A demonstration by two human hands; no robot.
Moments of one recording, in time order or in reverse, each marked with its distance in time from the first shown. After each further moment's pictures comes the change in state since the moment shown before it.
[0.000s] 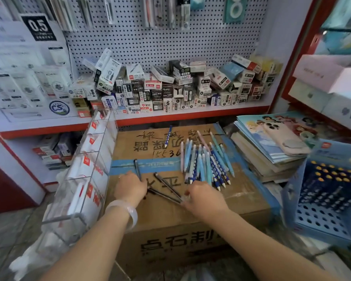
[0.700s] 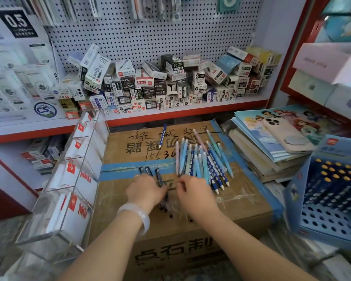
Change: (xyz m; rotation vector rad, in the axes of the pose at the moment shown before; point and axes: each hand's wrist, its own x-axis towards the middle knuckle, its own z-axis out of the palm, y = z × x) left_hand -0.007 0.045 0.019 0.226 -0.111 0.131; right_hand 0.024 -0.003 0.006 0.370 0.208 0.102
